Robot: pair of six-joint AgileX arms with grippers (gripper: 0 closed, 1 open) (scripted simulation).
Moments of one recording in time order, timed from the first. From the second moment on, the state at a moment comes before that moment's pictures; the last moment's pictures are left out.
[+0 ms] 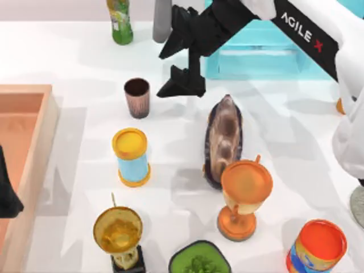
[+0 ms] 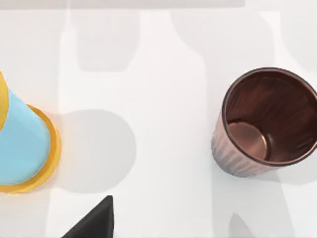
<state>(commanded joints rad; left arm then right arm) 0.00 0.00 0.00 0.00 0.00 0.00 0.48 2.67 2.66 -1.18 -0.59 -0.93</state>
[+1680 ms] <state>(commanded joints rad) 0.00 0.00 0.00 0.00 0.00 0.00 0.58 2.94 2.90 -1.08 -0.54 -0.83</state>
